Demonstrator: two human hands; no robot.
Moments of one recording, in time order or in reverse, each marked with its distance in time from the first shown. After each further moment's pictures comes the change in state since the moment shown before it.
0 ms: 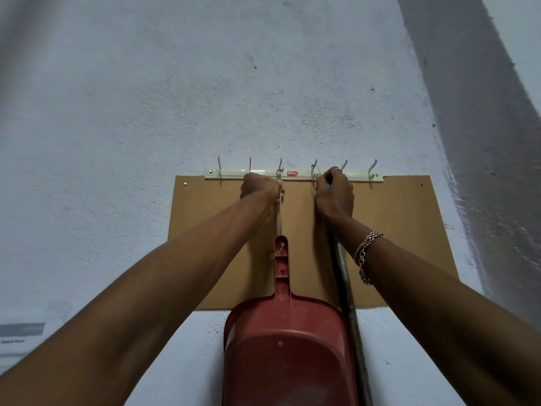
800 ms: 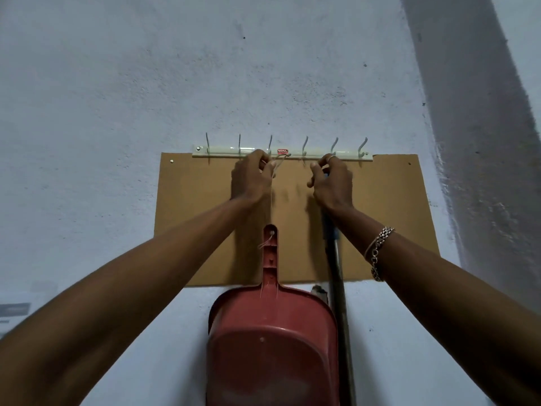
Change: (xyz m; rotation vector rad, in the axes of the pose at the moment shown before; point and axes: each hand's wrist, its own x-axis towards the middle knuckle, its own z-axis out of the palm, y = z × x) left_hand -0.022 -0.024 -0.026 0.414 -0.004 0.690; right_hand -0.029 -0.005 -0.031 0.095 -0.073 -0.046
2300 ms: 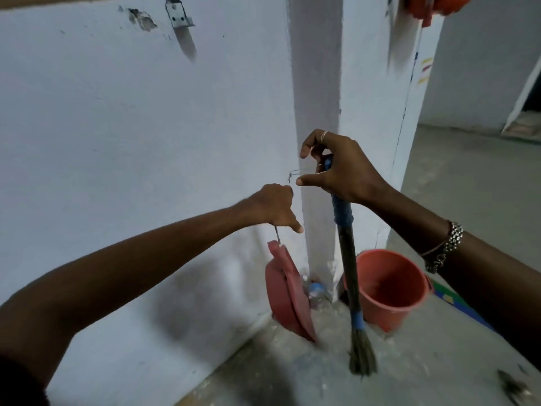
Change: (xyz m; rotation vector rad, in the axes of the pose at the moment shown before) left_hand -0.521 0.152 -0.144 0.088 -1.742 0.246; right_hand -0.466 -0.194 -0.305 -0.561 -0.542 0.582
